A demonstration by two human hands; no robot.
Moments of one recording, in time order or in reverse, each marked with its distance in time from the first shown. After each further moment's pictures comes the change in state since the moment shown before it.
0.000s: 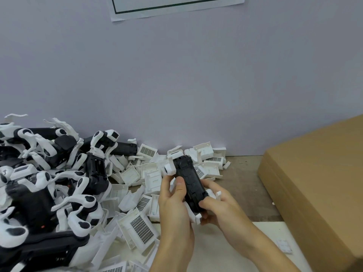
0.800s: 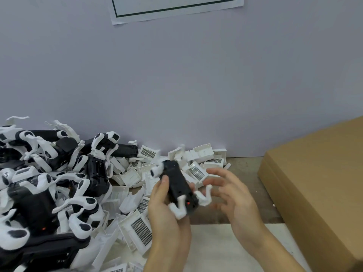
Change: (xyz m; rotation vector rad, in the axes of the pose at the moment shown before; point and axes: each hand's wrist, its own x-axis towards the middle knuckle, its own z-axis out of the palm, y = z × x) left_hand -0.003 0.015 -0.003 -0.365 0.065 -0.059; right_hand -0.002 -0.008 -0.014 0.195 0.162 -0.247
